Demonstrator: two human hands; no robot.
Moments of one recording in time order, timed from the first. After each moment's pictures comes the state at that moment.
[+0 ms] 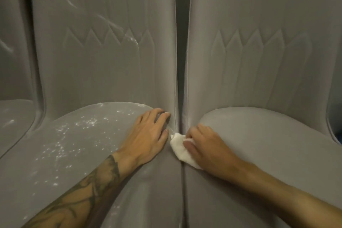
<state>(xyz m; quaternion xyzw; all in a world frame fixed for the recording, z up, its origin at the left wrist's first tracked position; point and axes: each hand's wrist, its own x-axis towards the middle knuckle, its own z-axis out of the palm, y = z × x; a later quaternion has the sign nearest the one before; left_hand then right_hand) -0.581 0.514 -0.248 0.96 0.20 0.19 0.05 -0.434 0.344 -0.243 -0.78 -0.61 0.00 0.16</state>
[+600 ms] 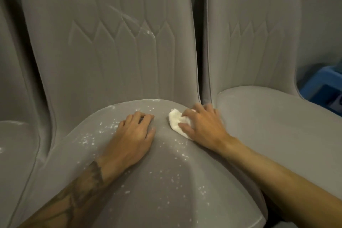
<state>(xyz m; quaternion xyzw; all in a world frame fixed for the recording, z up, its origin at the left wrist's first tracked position) -0.693 0.637 -0.266 0.97 0.14 0.16 0.10 -0.542 0.445 -0.239 -0.90 -0.41 -0.08 0.11</state>
